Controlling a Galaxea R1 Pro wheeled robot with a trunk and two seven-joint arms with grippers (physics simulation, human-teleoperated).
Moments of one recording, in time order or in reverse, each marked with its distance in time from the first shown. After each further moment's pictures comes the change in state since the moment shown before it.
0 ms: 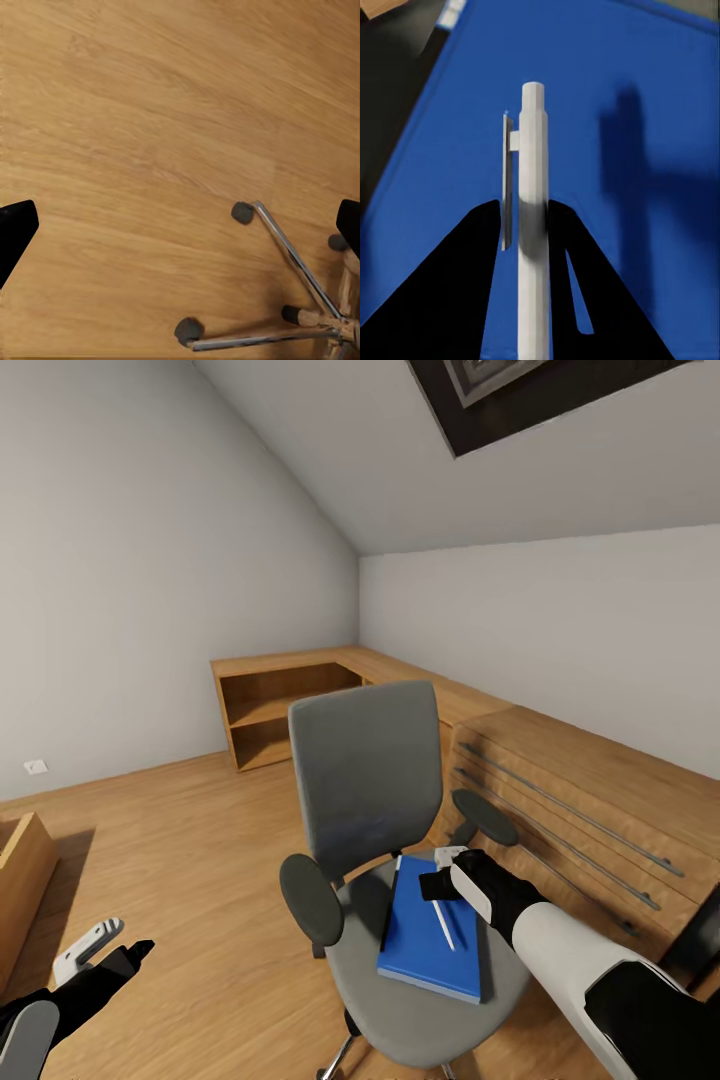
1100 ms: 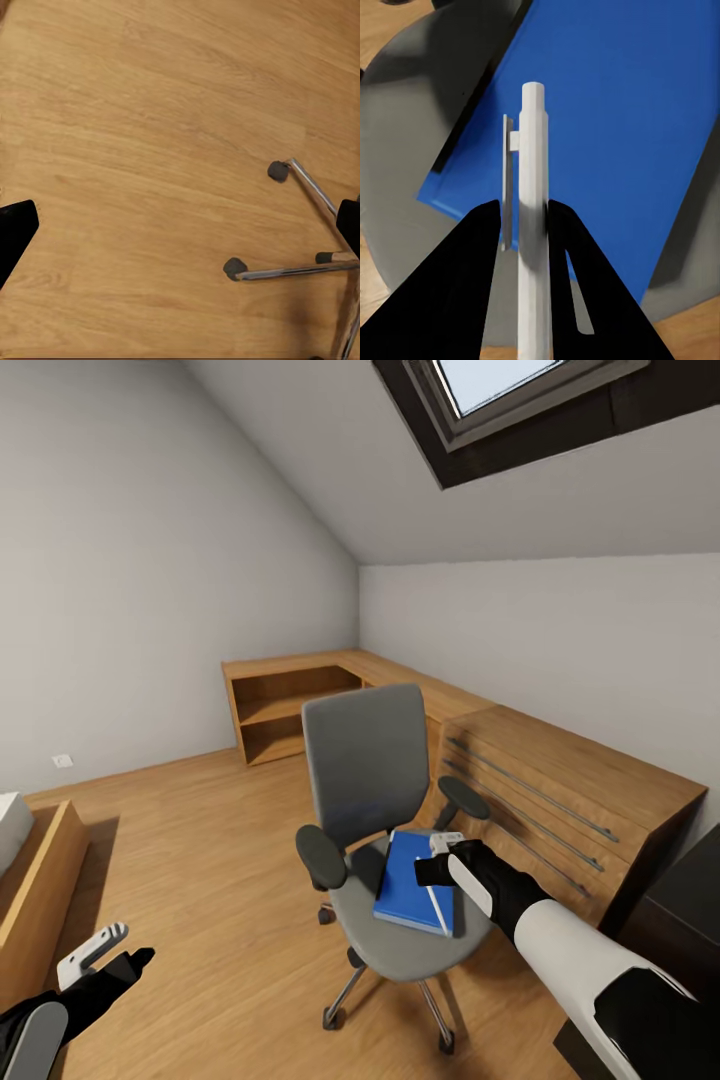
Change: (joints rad) left arm 0.000 -0.004 -0.017 0.020 -0.066 0.002 0.004; right arm 0.012 -0.016 -0.001 -0.120 0.000 0.008 -0.007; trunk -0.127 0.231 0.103
